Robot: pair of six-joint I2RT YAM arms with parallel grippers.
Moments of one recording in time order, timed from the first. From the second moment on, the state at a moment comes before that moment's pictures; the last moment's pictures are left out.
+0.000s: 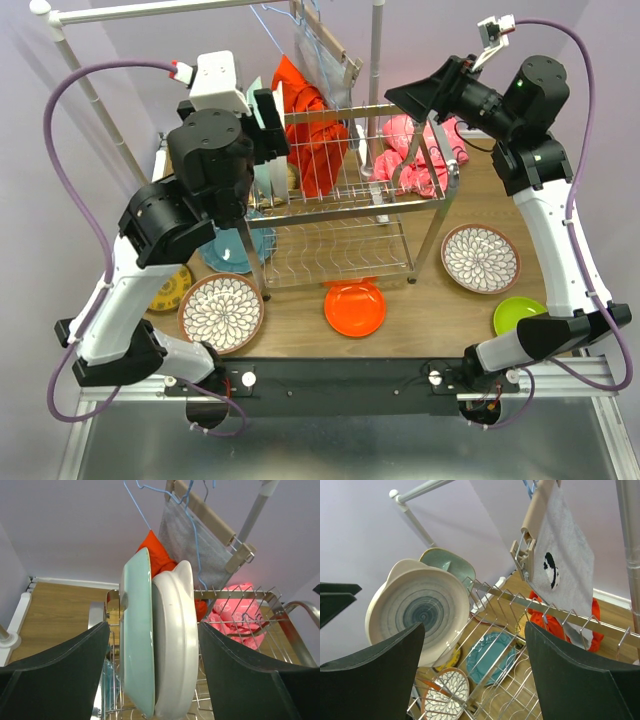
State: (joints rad) left arm -0.92 1.37 2.13 -0.84 -0.89 -0.27; right arm 0.25 1.47 1.86 -0.26 -0.62 0.54
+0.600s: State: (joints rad) left arm -0.92 1.28 2.10 -0.66 -0.83 -0.19; right arm 0.25 1.40 1.80 -0.26 -0.65 0.39
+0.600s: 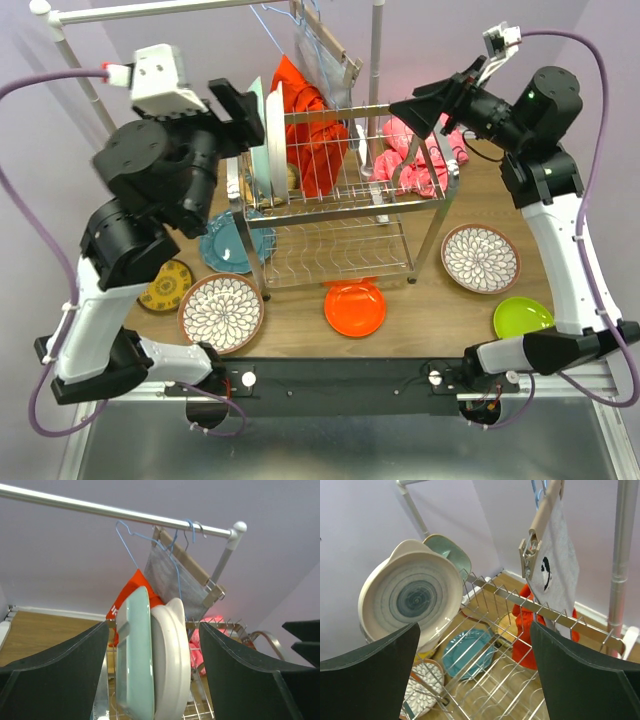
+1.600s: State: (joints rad) left arm -0.27 1.09 1.68 -0.44 -0.45 -0.19; right arm -0.31 1.50 1.50 -0.57 -0.55 0.08
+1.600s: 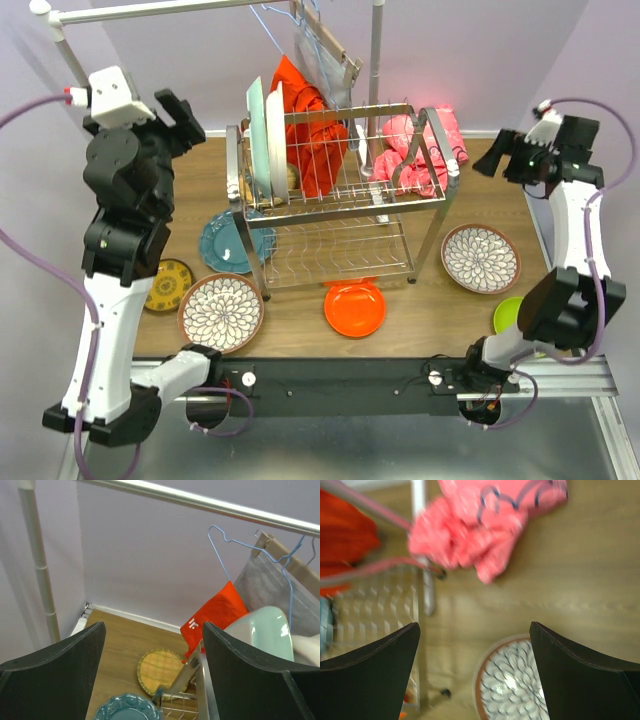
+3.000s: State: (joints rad) left arm -0.26 0.75 1.34 -0.56 -0.38 -0.39; right arm -0.49 1.91 1.54 -0.92 -0.43 -0.72
